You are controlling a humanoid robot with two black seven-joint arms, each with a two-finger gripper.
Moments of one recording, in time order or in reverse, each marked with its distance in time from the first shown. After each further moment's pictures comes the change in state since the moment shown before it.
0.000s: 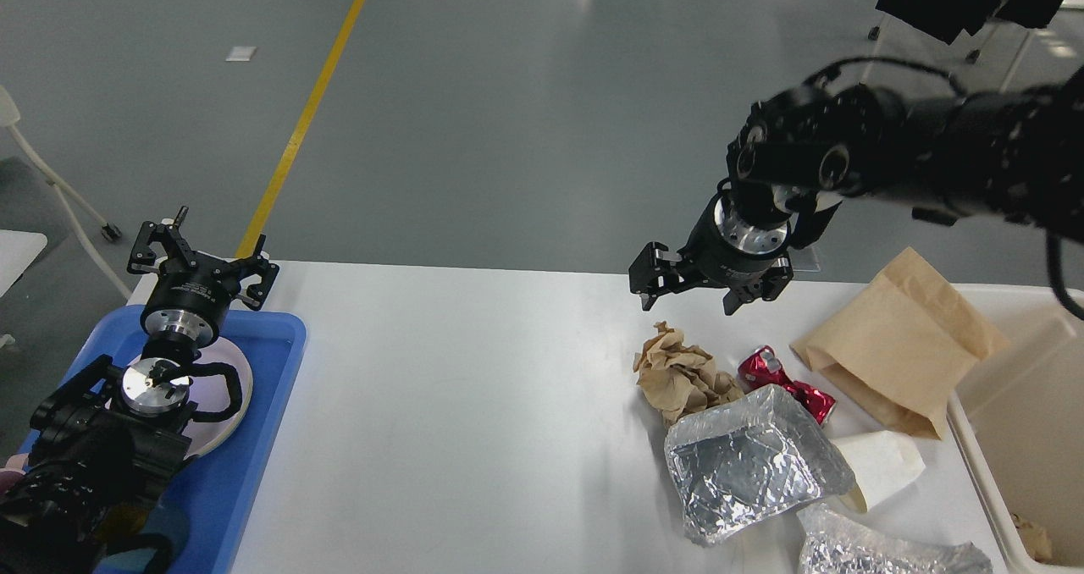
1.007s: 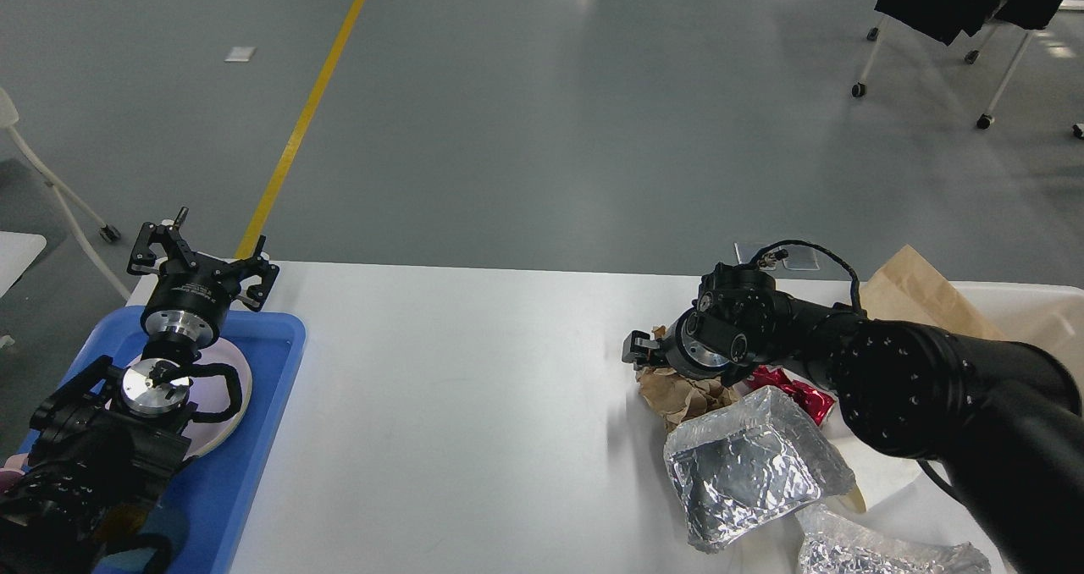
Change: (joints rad) left arm 0.000 0.000 0.000 0.000 0.000 0.000 0.000; right arm -0.538 0.167 0.002 -0.502 0.001 -0.190 -0.013
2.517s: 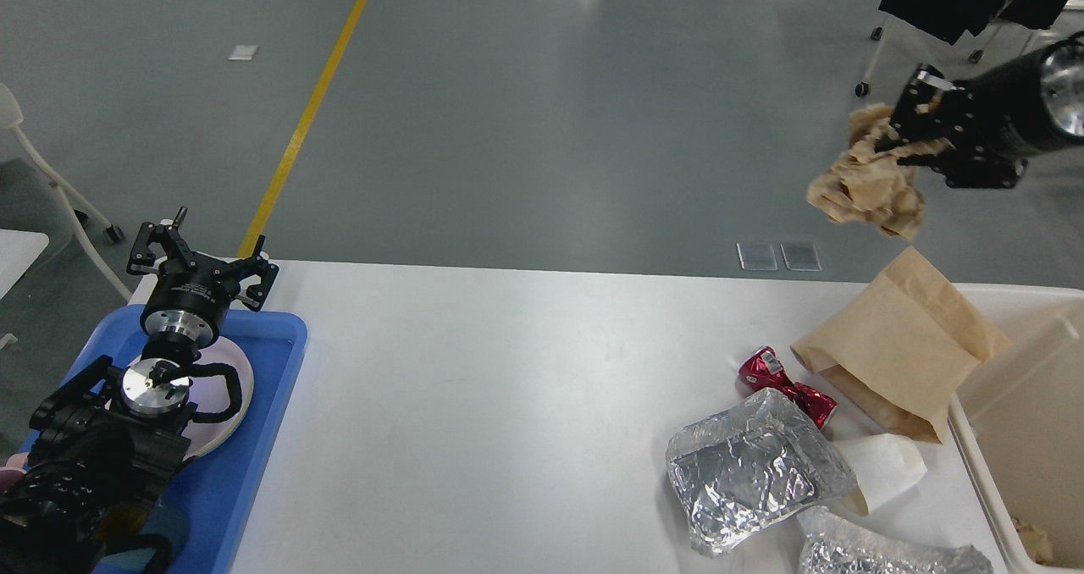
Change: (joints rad) left arm 0.000 0.000 0.000 0.000 0.000 0.000 -0.001; right arm 0.691 -0.925 0.165 0.617 0.003 0.051 -0.027
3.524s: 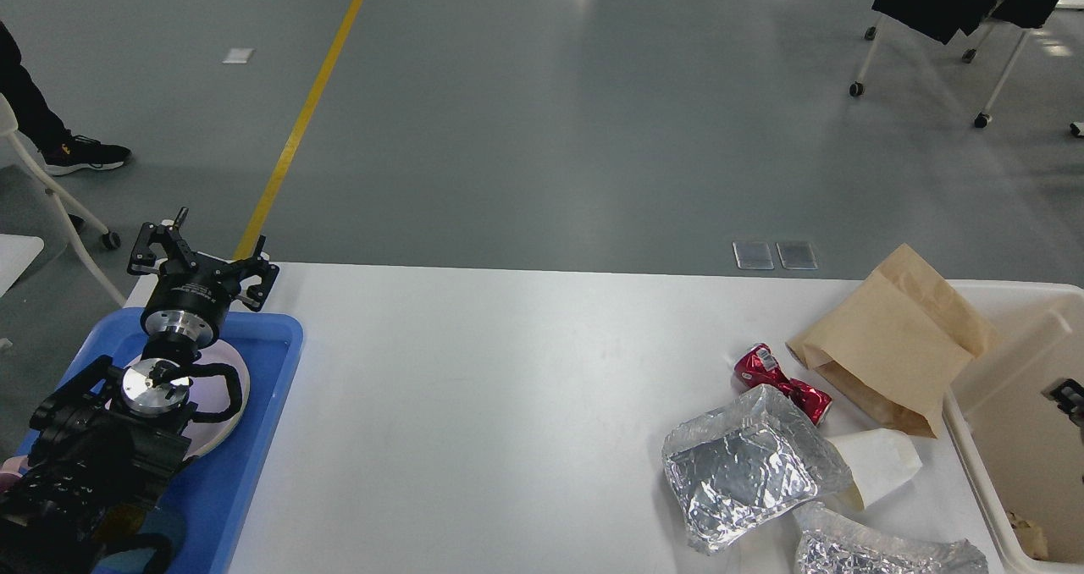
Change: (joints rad) left arm 0.000 0.000 0.000 0.000 0.000 0.000 0.001; right arm -0.915 0.117 0.024 -0.379 -0.003 -0.609 0.004
